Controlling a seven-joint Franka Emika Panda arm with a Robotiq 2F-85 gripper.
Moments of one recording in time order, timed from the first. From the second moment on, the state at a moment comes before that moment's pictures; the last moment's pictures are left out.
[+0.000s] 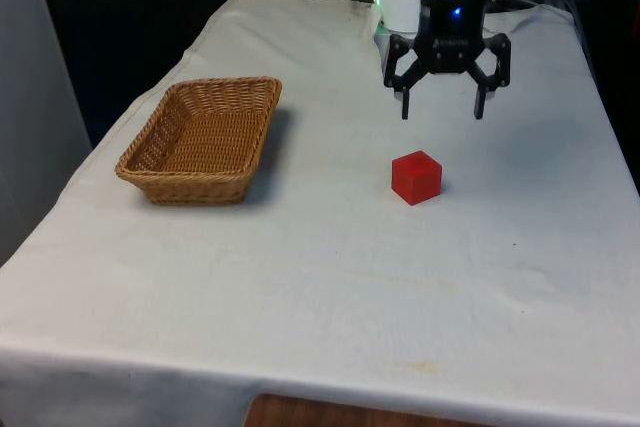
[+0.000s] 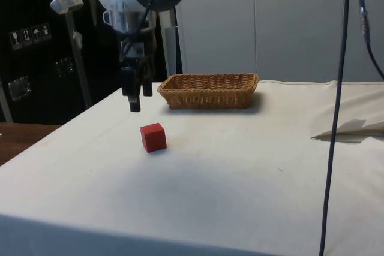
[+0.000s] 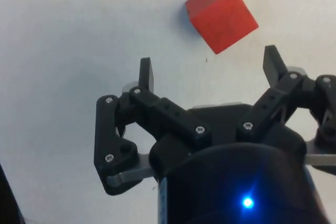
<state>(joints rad) 0.29 0.34 -0.18 -2.07 0.04 2.50 -0.05</state>
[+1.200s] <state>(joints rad) 0.28 0.44 -0.18 -2.07 0.04 2.57 -0.34</state>
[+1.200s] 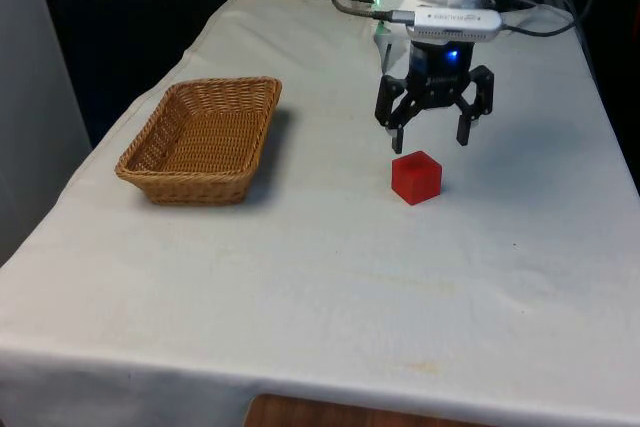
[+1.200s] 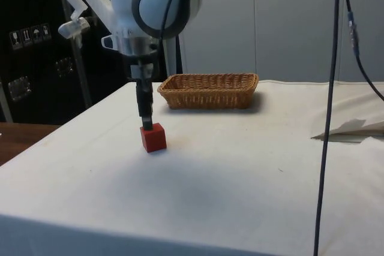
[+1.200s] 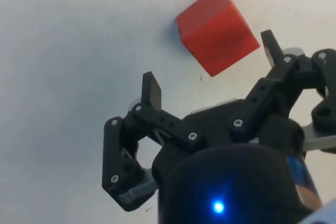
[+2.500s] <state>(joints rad) 0.26 0.56 -0.19 -2.02 0.04 2.62 -0.52</state>
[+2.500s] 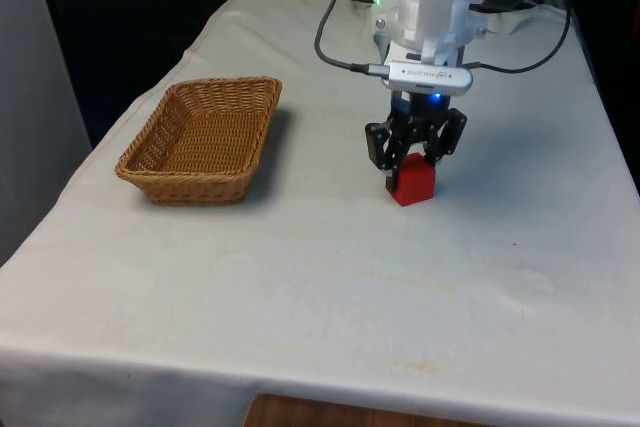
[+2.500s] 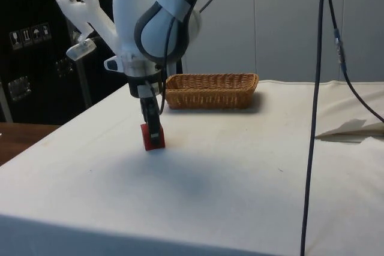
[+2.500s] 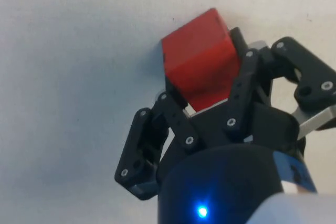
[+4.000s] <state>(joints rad) 0.26 0.46 -0.27 -1.99 0.04 2.49 -0.48</state>
